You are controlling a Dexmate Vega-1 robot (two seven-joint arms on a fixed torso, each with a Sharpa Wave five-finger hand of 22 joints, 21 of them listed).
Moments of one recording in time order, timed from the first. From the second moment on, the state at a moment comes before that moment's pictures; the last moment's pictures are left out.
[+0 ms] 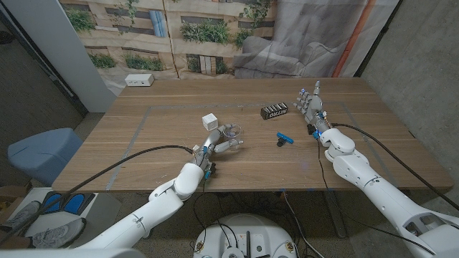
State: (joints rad) left arm 1.03 0.56 0.61 -1.61 0.01 -0.16 0.35; left_hand 0.87 -0.07 0.31 -0.16 0.20 0.21 -0.07 0.35 0.17 0.29 -0.09 0.18 0.20 0.26 -0.04 0.17 0.17 0.18 -0.02 0.18 0.17; right arm -0.84 -0.51 -0.37 -1.30 0.65 0.29 0.03; right_hand -0.03 0.07 -0.27 0.19 0.33 -0.14 -0.05 0.22 0.34 -0.13 -0.10 0.22 0.41 -0.11 -0.04 0.25 0.55 0.04 0.10 0.25 0.20
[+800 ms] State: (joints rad) left arm 1.01 0.62 0.60 -1.61 -0.03 -0.21 0.24; left_hand 0.74 -0.12 0.24 -0.15 0.18 -0.02 0.02 0.20 0.17 -0.02 -0.01 0.18 0.18 -0.07 0.01 0.17 0.17 -0.06 -0.03 0.17 0.17; right arm -0.84 -0.51 -0.37 -1.30 0.65 0.29 0.03; right_hand -0.03 0.07 -0.27 0.19 0.33 -0.14 -0.05 0.22 0.34 -0.13 -0.10 0.22 0.41 -0.11 -0.04 0.25 0.55 0.04 0.10 0.25 0.20
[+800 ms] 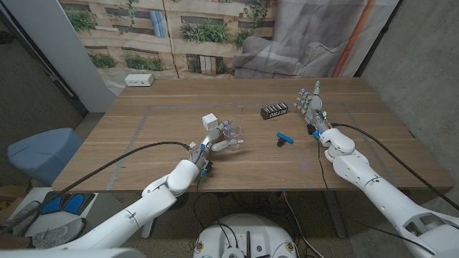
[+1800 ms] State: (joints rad) left arm 1.01 0.72 0.54 -1.66 -0.16 -0.23 0.07; left_hand 0.64 -0.08 0.23 -0.13 0.18 -0.13 0.06 0.20 0.17 -0.16 0.04 0.19 0.18 -0.17 0.05 0.18 0.17 -0.17 -0.03 0.18 0.17; right arm -0.84 -0.51 -0.37 -1.30 0.65 0.29 0.03; right_hand -0.03 0.07 -0.27 0.19 0.33 -0.14 -0.05 0.22 0.34 -0.13 -0.10 0.22 0.41 -0.11 -0.04 0.25 0.55 0.04 0.10 0.25 0.20
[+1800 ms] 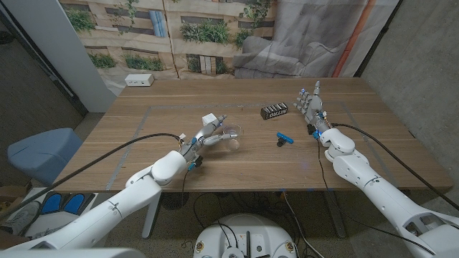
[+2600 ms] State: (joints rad) left arm 1.03 0.75 0.46 -1.70 -0.28 -0.30 0.01; left_hand 0.60 -0.04 0.24 -0.12 0.18 -0.08 0.05 0.21 0.17 -0.12 0.03 0.19 0.18 -0.15 0.04 0.19 0.17 -0.16 -0.04 0.19 0.17; right arm -0.84 -0.51 -0.37 -1.30 0.65 0.29 0.03; right_hand -0.03 0.07 -0.27 0.19 0.33 -0.14 -0.05 0.22 0.34 -0.13 -0.10 0.22 0.41 -0.11 -0.04 0.25 0.55 0.04 0.10 0.25 0.20
